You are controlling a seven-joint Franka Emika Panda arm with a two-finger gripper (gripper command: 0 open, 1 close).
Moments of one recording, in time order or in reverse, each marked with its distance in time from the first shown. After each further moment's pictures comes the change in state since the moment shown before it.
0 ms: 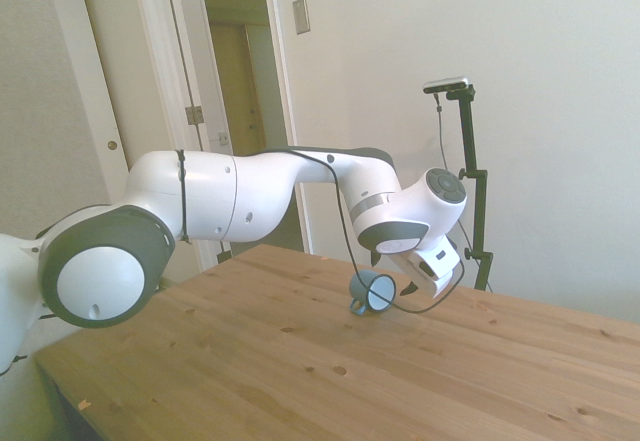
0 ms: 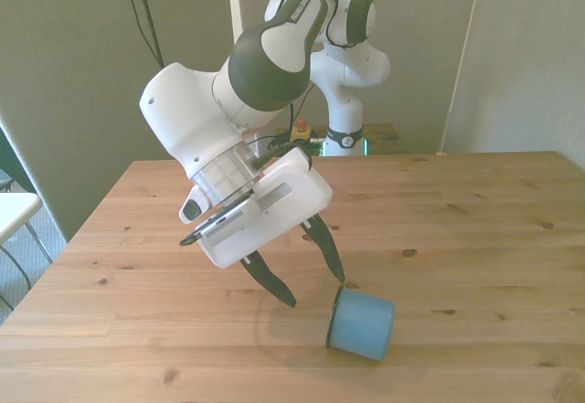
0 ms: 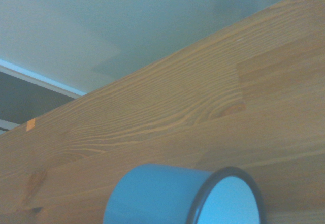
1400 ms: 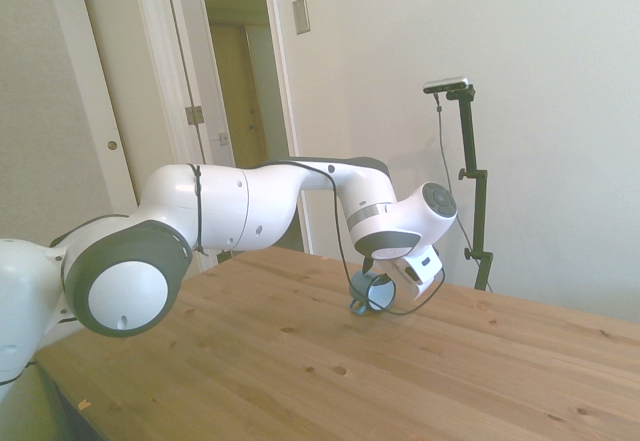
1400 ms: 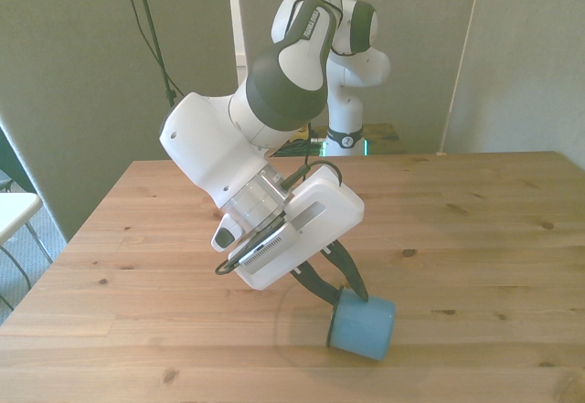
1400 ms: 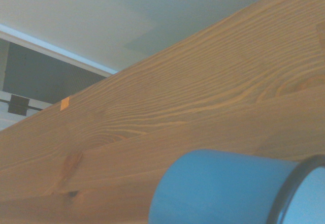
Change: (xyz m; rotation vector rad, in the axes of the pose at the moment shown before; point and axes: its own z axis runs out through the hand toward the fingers) arm -0.011 -0.007 0.035 0.018 -0.103 0.007
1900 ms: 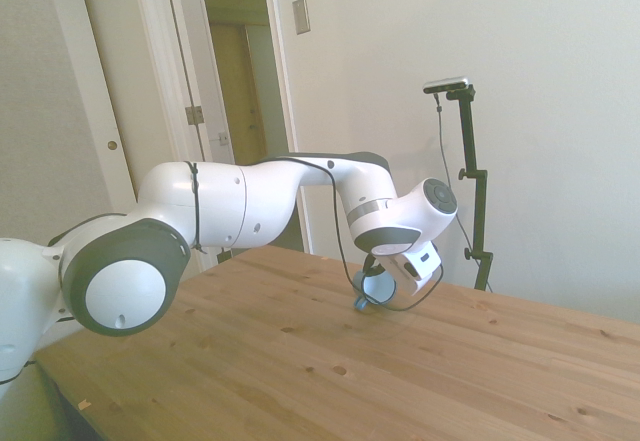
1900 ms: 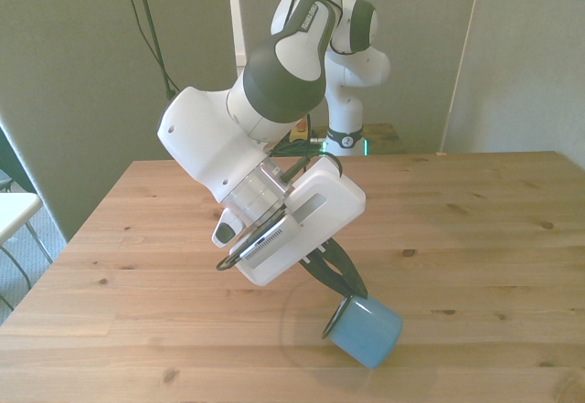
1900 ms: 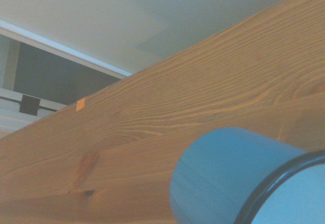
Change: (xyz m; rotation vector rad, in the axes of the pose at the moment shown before) arm -0.004 -0.006 -0.006 0.017 -0.016 -0.003
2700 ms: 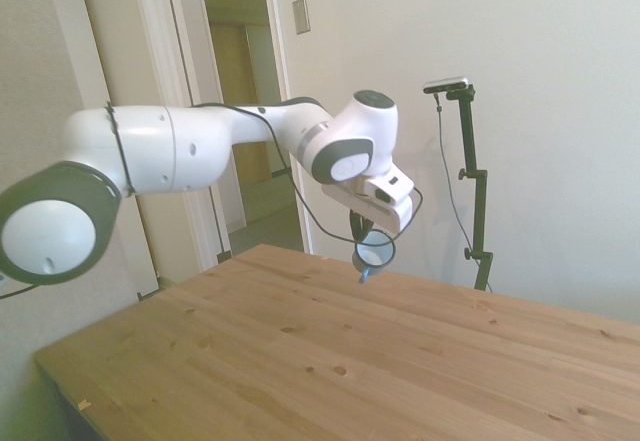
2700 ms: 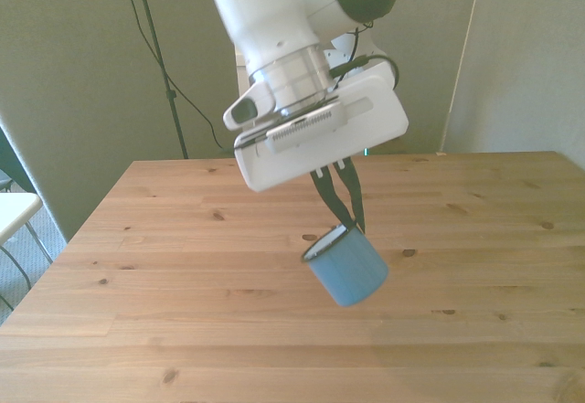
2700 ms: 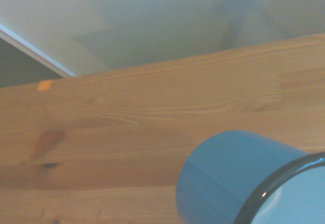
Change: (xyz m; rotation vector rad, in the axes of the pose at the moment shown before) arm -0.109 -0.084 -0.076 -0.320 0.305 -0.158
